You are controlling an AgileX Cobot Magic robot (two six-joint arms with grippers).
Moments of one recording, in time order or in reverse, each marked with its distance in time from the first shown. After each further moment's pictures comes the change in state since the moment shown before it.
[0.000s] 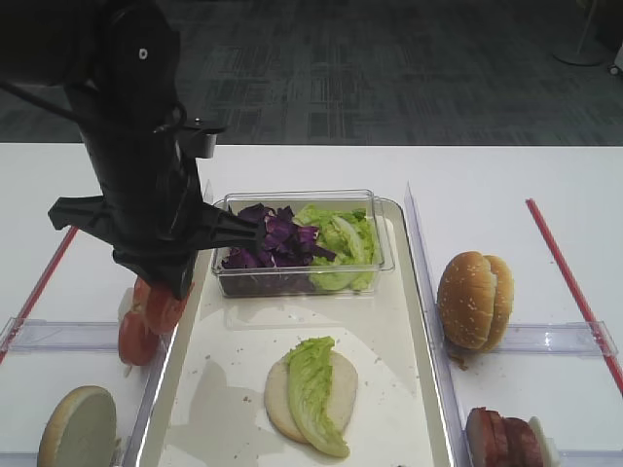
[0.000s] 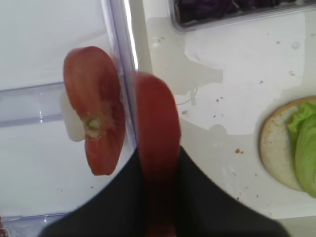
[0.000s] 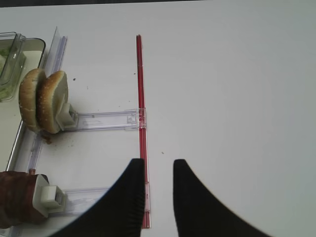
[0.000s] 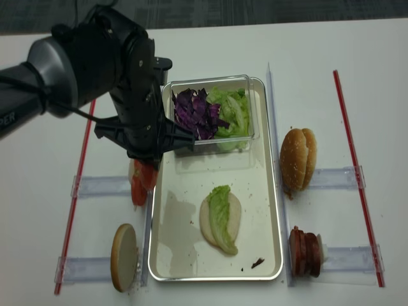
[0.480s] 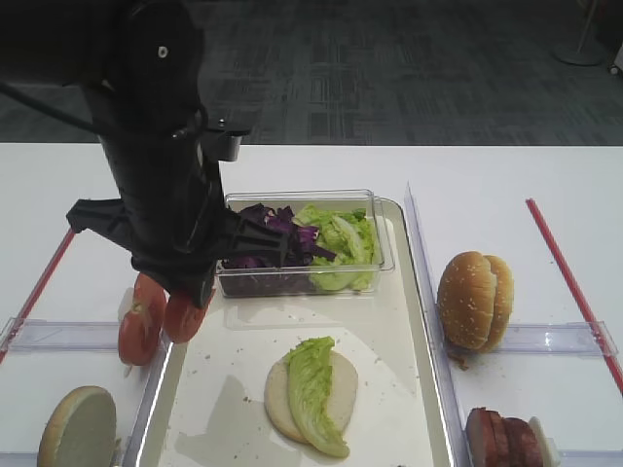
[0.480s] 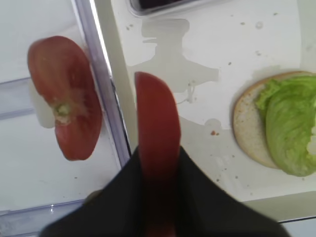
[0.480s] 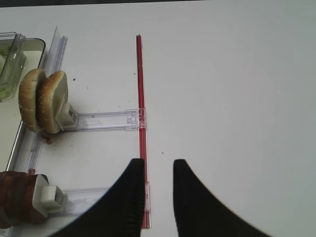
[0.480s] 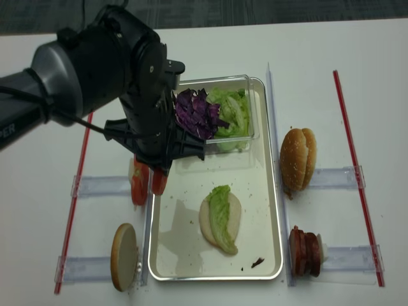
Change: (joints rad) left arm -0.080 -0.020 -0.011 -0.004 0.022 -0.016; right arm 0.000 0.000 0.000 0.000 0.000 0.000
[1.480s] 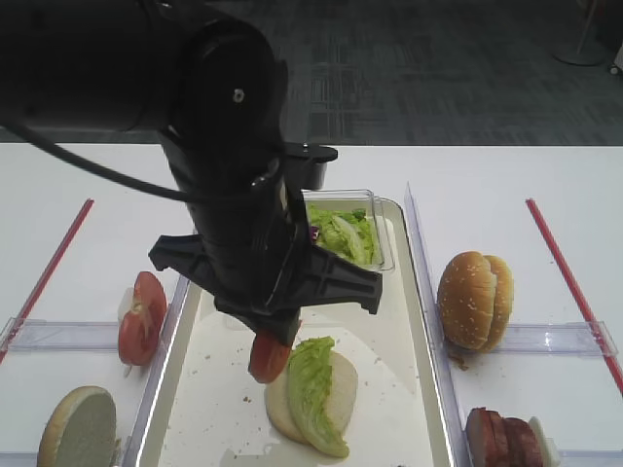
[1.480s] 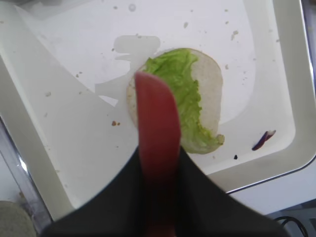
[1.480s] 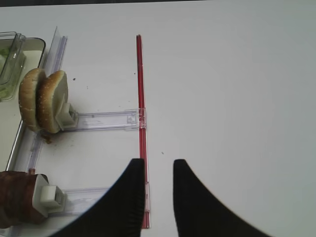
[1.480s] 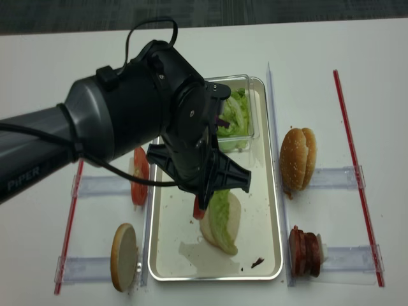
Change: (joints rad) left arm -0.195 0.000 0.000 -0.064 -0.104 -0.063; right arm 0.000 0.000 0.000 0.000 0.000 -0.003
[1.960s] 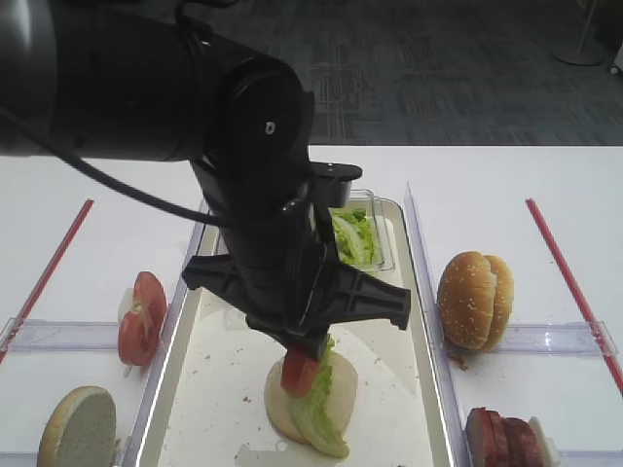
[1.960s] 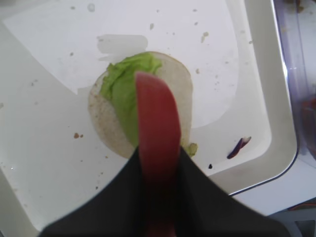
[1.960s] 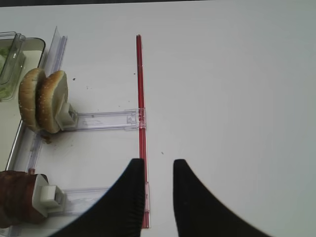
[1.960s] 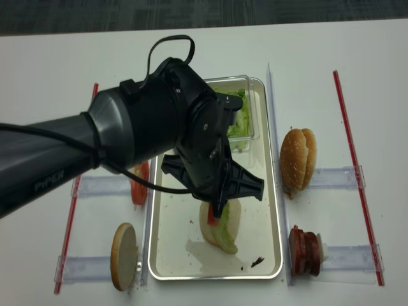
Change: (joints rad) left arm -0.028 0.047 0.000 -0.048 -0.077 0.008; right arm 0.000 0.000 0.000 0.000 0.000 0.000
